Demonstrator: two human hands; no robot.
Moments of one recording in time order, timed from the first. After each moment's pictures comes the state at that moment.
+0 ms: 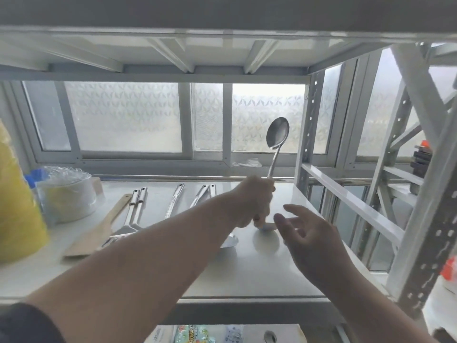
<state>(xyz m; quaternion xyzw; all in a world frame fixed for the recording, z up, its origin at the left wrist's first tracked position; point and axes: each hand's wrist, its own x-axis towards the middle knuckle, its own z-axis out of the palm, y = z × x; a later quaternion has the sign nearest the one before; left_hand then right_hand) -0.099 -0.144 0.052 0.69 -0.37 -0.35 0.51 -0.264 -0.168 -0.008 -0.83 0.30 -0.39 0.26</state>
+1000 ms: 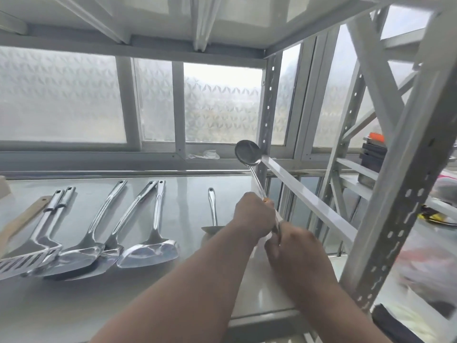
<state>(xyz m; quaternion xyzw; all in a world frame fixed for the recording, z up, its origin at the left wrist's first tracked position) -0.161 -0.261 -0.019 0.75 -0.39 -0.23 0.48 -0.287 -0.241 -0.044 -0.85 0.43 -0.30 0.05</state>
